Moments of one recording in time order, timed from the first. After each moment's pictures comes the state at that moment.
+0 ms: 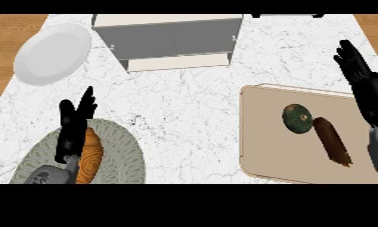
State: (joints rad) left arm -0.09 0.38 -0.29 -1.34 0.26 0.45 0.18; right arm -0.22 -0.51 -0.03 -1.36 -0.16 0.02 -0.10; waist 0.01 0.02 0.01
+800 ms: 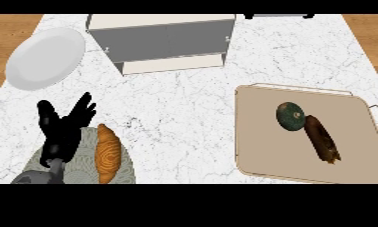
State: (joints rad) left arm -0.05 0.40 -0.20 -1.32 0.41 0.22 0.20; right arm 0.18 -0.51 -0.38 -1.26 -0.22 -0.11 -0.28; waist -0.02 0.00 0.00
